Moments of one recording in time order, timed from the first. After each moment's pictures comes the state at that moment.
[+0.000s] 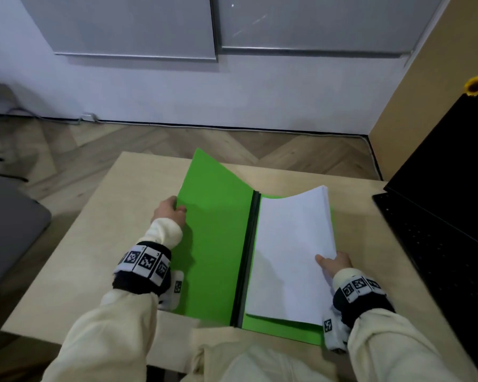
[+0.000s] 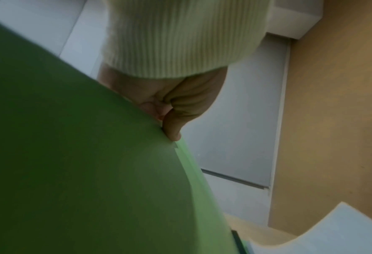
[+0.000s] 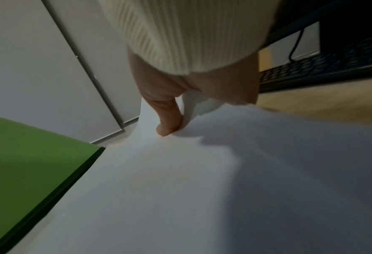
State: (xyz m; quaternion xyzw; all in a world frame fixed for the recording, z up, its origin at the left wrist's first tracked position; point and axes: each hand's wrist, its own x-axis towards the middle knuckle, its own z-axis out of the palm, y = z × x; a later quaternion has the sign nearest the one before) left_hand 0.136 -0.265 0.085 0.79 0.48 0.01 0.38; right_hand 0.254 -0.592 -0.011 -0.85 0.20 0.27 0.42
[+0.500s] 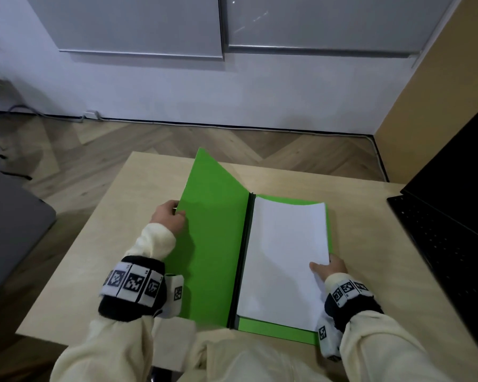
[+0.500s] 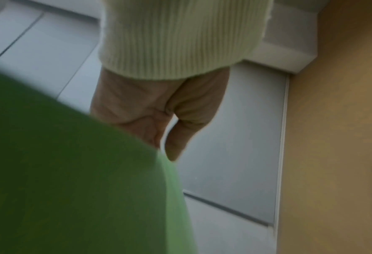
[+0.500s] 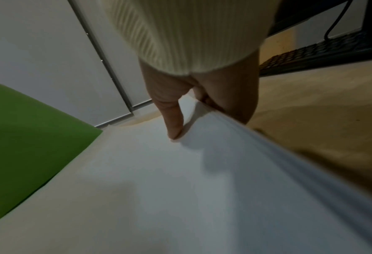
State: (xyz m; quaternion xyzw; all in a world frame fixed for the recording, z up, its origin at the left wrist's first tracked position) left_hand 0.103 -0.239 0.113 0.77 0.45 0.01 0.45; right_hand 0.235 -0.549 -0.028 -0.88 0.16 0.27 0.34
